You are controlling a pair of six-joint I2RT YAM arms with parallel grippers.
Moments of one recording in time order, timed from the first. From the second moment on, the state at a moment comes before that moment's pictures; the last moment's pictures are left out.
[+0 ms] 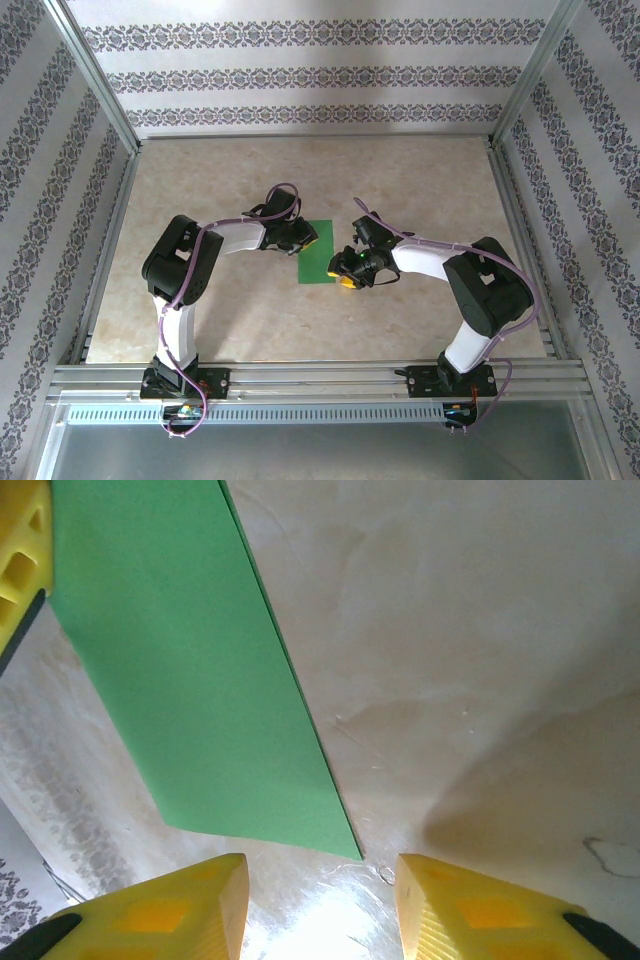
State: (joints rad) left arm -0.48 1.98 1.17 -0.13 0.33 -1.05; right arm 0.54 1.70 0.84 -0.28 -0.50 1.00
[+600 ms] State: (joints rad) left arm -0.42 2.01 1.22 -0.17 0.32 -0.99; right arm 0.54 1.70 0.87 -0.29 -0.50 1.00
